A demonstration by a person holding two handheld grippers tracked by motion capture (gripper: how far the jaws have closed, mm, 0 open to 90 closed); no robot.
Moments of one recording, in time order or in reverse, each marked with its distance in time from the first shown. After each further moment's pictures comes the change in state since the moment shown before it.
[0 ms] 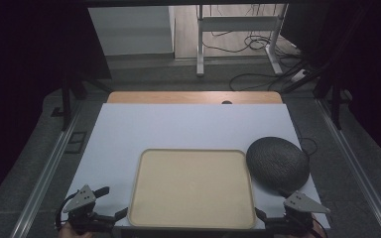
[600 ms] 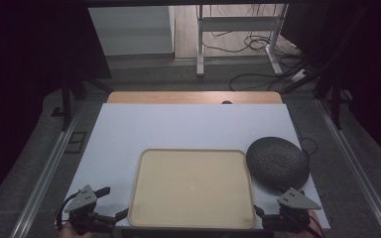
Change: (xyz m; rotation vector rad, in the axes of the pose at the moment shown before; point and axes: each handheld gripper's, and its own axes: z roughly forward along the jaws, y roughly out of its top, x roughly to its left) left arm 0.000 0.001 0.001 0.015 -0.006 0.010; right arm 0.001 0.005 0.010 0.071 -0.078 -0.076
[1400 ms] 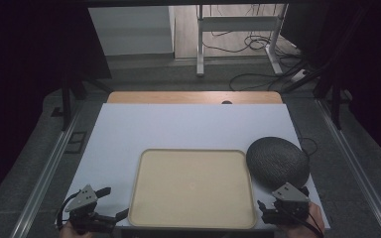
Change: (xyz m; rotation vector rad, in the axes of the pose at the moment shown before) left arm 0.000 0.000 0.001 0.006 -0.008 0.001; right arm -0.004 0.008 0.012 0.147 -0.166 -0.099
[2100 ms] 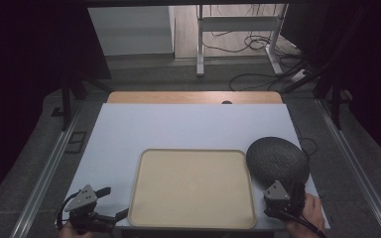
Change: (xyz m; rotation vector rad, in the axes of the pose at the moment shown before) left arm 0.001 0.000 0.000 0.000 -0.003 -0.005; right arm 0.004 0.004 0.019 0.129 -0.208 -0.272
